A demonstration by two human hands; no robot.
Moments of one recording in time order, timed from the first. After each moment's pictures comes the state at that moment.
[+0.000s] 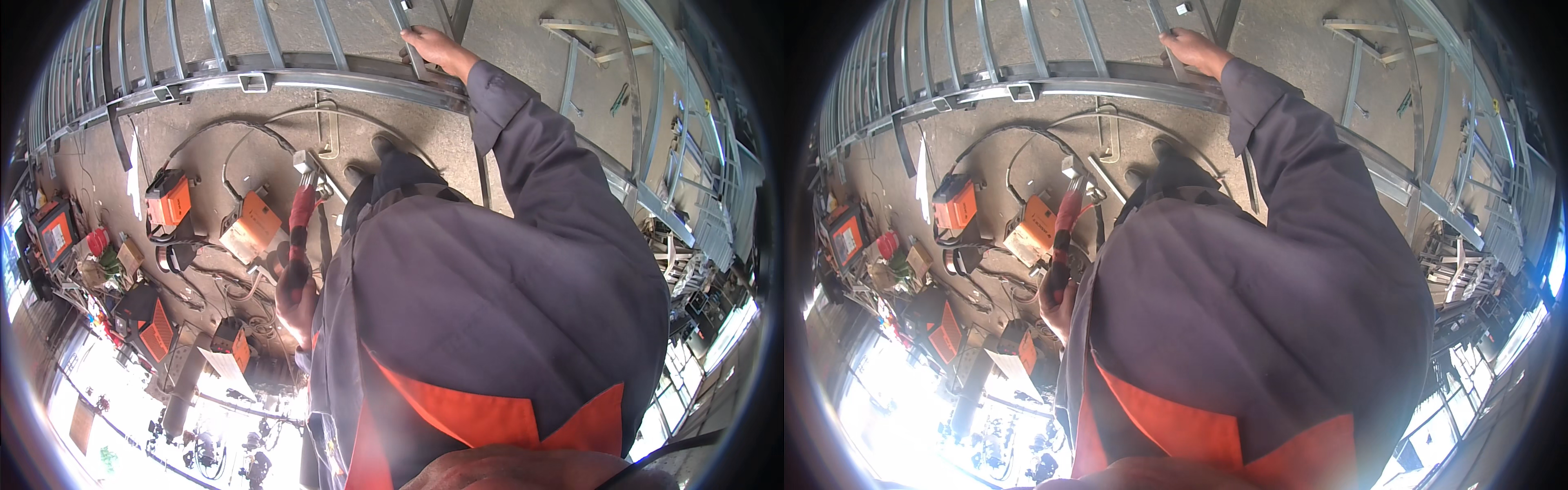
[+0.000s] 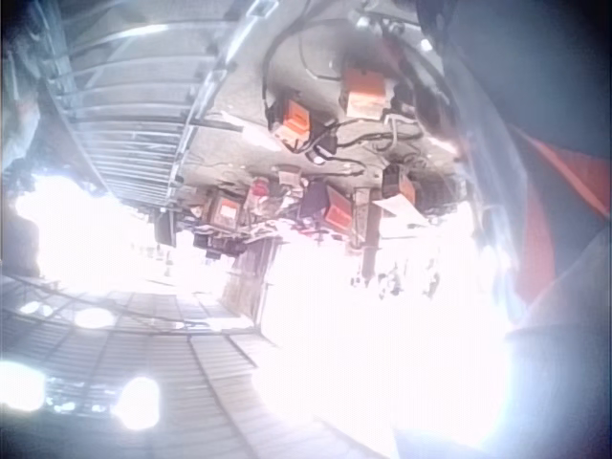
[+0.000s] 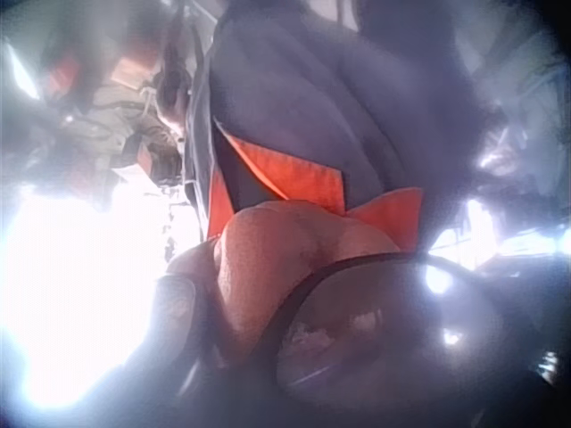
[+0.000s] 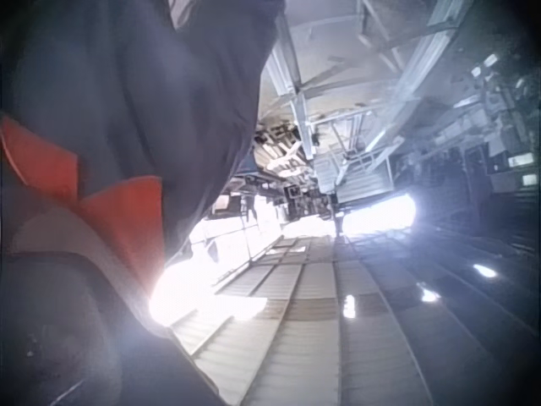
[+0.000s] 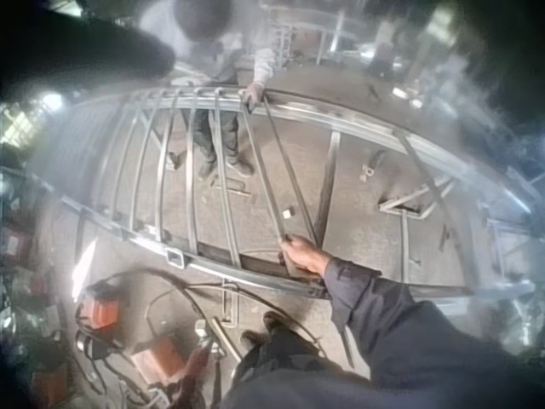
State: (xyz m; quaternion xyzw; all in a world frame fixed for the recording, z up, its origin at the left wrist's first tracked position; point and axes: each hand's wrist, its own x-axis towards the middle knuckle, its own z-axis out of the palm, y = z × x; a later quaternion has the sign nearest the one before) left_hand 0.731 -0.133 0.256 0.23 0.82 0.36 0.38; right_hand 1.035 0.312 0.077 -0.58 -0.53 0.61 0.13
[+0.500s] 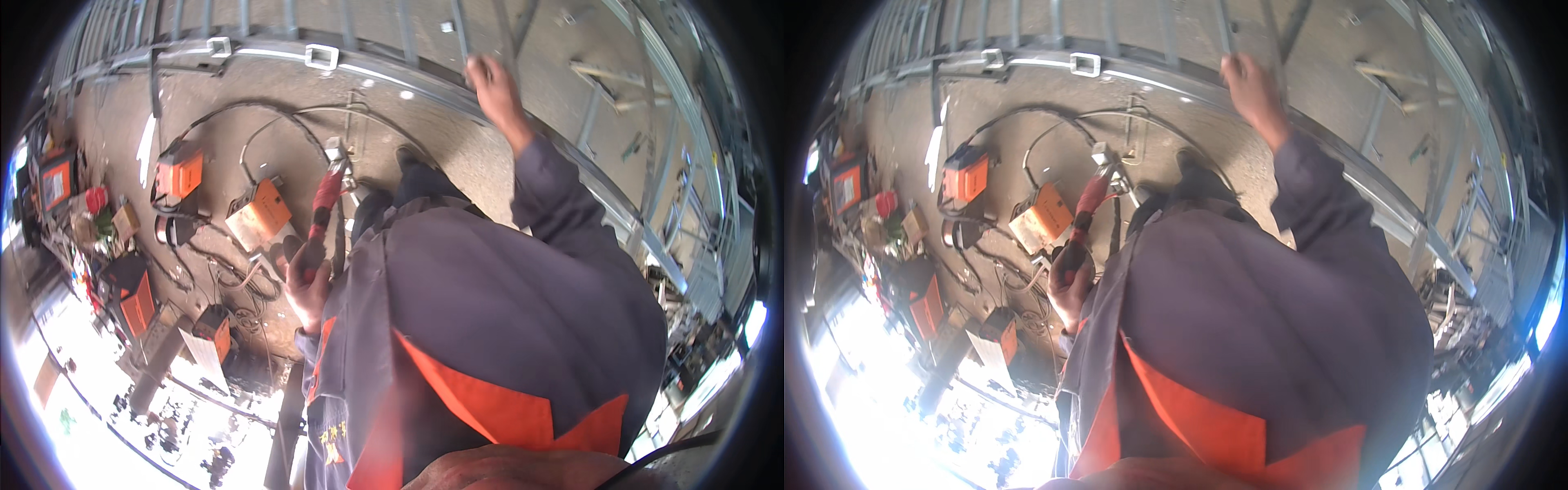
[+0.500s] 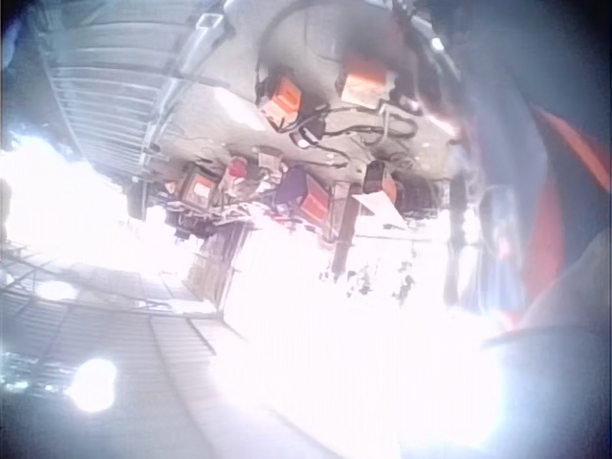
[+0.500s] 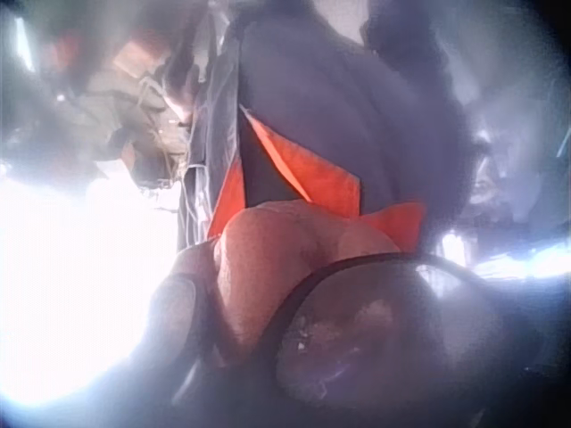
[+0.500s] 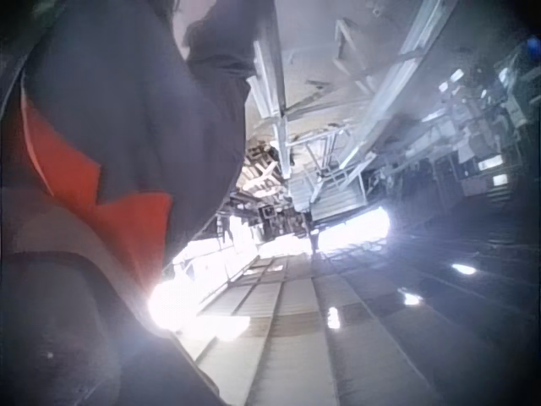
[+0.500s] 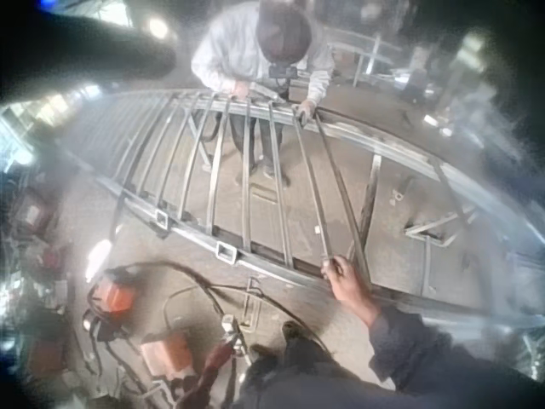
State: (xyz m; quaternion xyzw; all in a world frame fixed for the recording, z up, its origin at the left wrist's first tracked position) left_hand 0.688 -0.147 0.242 0.18 0.81 0.41 0.38; right_hand 0.995 0.224 0.148 -0.59 -0.65 0.39 0.27
